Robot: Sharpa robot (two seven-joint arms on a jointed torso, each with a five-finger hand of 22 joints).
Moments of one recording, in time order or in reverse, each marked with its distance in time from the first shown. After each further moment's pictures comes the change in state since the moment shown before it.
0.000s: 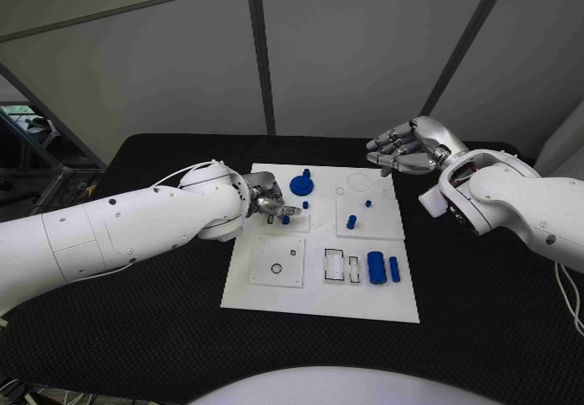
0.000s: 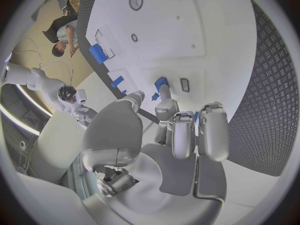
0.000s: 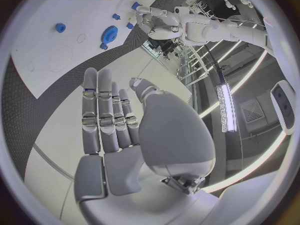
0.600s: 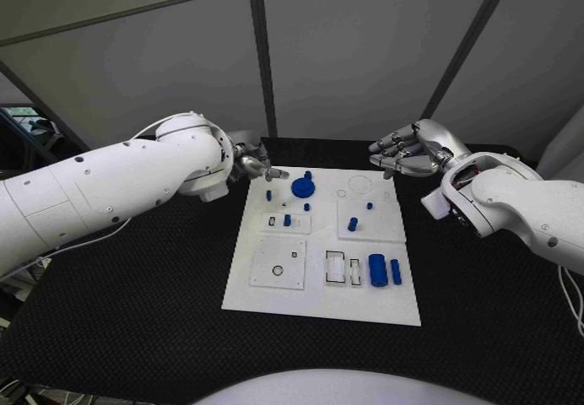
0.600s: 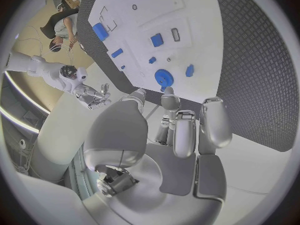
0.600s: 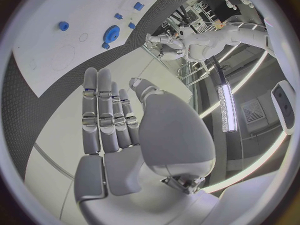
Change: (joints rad) left arm 0.097 -0.008 0.092 -0.096 0.011 0.146 0.000; left_hand 0.082 0.051 -0.130 0.004 -0.063 -0.077 0.053 -0.133 -0.093 -0.101 0.048 -0.085 -0.114 0.003 0.036 -0.037 0.000 0.000 -0.059 0.034 -0.093 -0.041; right arm 0.000 0.002 0.000 -0.011 0.000 0.003 0.000; right_hand 0.000 0.000 0.003 -0.003 0.008 0.000 0.000 -0.004 0.001 0.000 0.000 0.000 -0.003 0.004 0.004 0.000 0.000 0.000 0.004 -0.004 0.000 -0.001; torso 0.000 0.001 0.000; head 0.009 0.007
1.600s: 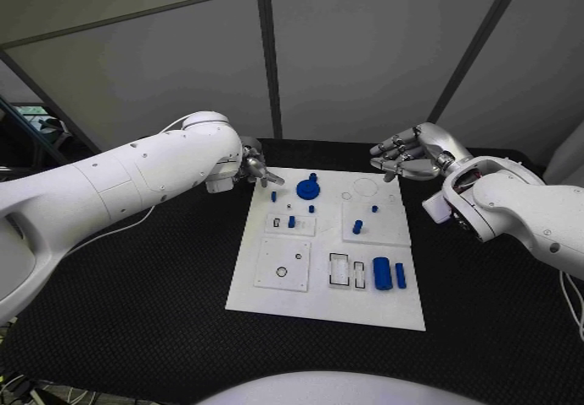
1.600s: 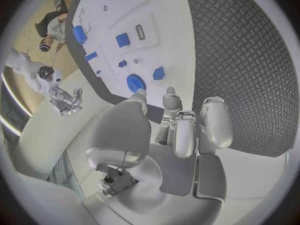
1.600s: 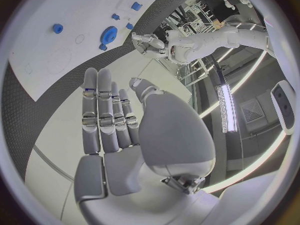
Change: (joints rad) left arm 0.014 0.174 -0.046 -0.334 0.002 0.157 0.015; left_hand 0.034 0.045 -0.072 0.003 -0.076 0.029 0.003 -0.039 -0.083 -0.004 0.004 0.000 -0.008 -0.003 0.003 0.006 0.000 -0.001 0.004 0.011 0.000 0.017; right arm 0.000 0.019 0.000 -0.003 0.000 0.000 0.001; right_hand 0.000 0.000 0.003 0.003 -0.023 0.000 0.000 0.000 0.001 0.000 0.000 0.000 -0.011 0.000 0.000 -0.012 0.001 0.000 0.000 0.000 -0.011 -0.007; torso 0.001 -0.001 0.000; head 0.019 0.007
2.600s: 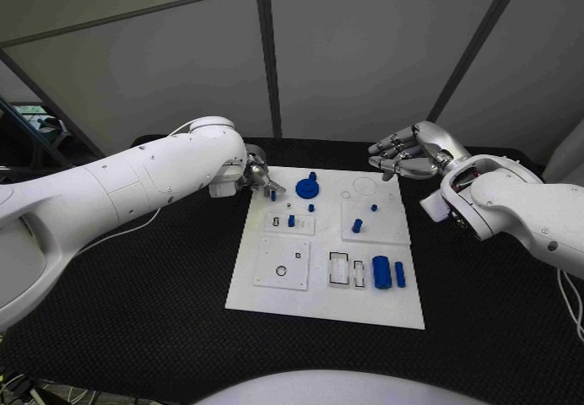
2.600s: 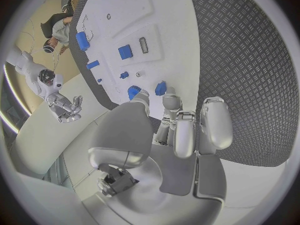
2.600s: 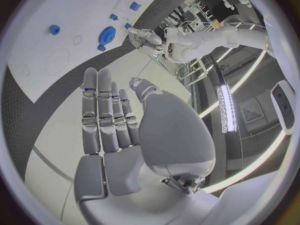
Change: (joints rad) left arm -0.009 0.029 -0.017 -0.031 0.034 0.068 0.000; left_hand 0.033 0.041 -0.011 -0.006 0.004 0.014 0.000 0.000 -0.021 0.000 0.000 0.000 -0.005 0.000 0.000 0.004 0.000 0.000 0.000 0.000 0.000 0.001; right arm 0.000 0.004 0.000 0.001 0.000 0.000 0.001; right_hand 0.000 0.000 0.000 0.000 0.006 0.000 0.000 0.000 0.000 0.000 0.000 0.000 -0.005 0.000 0.000 -0.004 0.001 0.000 0.004 0.004 -0.004 -0.002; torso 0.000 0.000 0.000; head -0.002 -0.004
